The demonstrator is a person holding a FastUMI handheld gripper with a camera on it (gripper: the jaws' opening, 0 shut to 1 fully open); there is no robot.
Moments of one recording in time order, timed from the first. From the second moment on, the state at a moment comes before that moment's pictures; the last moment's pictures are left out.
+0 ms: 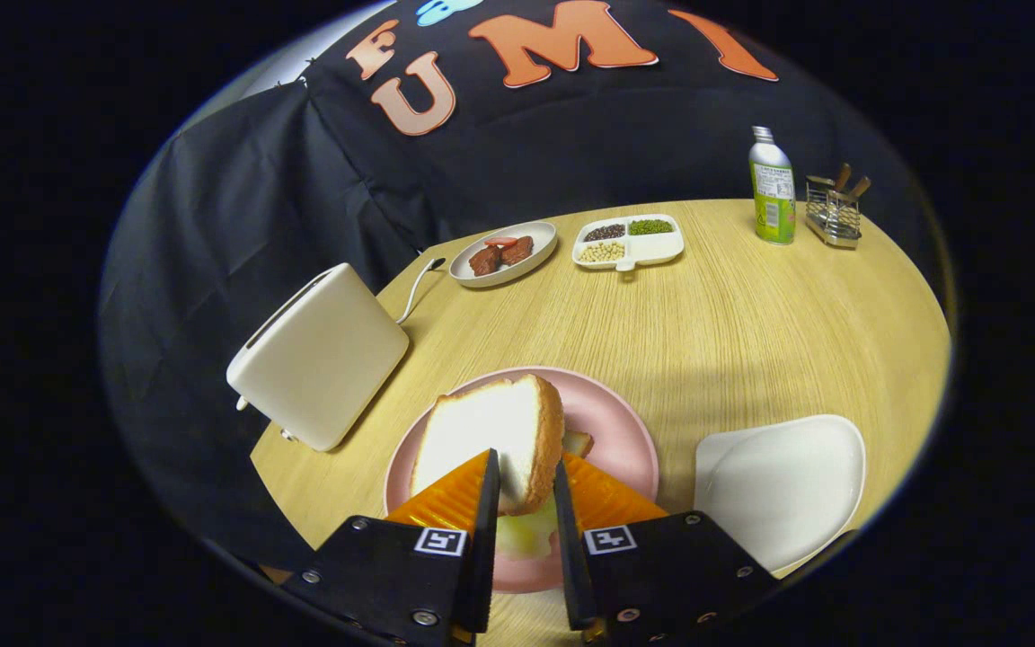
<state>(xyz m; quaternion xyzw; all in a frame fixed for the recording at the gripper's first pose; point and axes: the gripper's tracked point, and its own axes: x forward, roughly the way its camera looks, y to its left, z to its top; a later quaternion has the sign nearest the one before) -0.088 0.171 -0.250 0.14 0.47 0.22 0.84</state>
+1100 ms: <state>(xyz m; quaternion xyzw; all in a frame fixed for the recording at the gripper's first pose) -0.002 0.115 -0.119 0.04 0.16 0.09 0.98</state>
